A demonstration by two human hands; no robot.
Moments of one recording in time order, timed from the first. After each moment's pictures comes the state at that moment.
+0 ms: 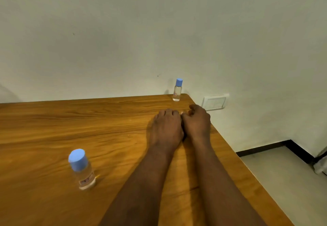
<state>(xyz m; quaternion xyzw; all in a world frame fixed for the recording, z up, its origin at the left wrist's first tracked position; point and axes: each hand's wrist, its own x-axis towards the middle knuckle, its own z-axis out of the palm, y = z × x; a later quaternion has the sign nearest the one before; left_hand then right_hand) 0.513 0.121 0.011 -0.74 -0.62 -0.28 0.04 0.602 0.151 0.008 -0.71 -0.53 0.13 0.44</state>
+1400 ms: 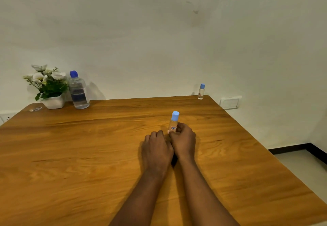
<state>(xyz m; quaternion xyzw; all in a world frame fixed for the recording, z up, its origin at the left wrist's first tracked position) 0.374 -0.105 0.015 -0.61 -0.72 -0.33 -0.01 0.447 -0.063 0.014 -0.63 -0.55 0.24 0.50</state>
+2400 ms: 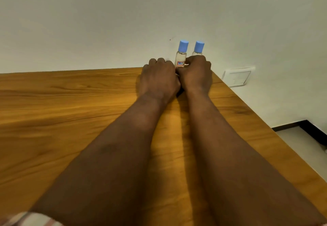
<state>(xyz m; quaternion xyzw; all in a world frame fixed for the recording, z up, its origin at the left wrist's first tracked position) 0.455 0.212 0.007 -0.72 -0.63 -0.28 0.11 0.548 0.242 0.005 -0.70 -0.55 0.08 0.45</state>
